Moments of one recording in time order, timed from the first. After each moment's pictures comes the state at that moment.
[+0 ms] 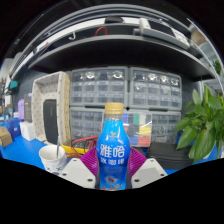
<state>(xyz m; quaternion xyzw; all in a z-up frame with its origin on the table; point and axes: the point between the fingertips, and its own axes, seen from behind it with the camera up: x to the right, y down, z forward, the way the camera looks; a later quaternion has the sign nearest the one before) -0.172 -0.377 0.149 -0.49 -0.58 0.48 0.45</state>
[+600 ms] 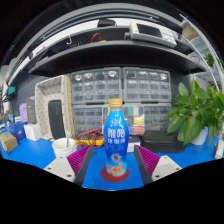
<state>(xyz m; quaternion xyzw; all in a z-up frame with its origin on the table) -0.115 -0.370 0.140 -0.52 -0.56 0.47 0.43</state>
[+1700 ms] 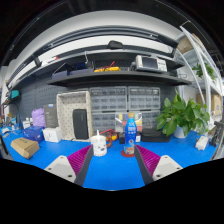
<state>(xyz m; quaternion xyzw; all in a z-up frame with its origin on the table) 0.050 -0.427 0.194 -0.53 -0.54 0.47 0.45</state>
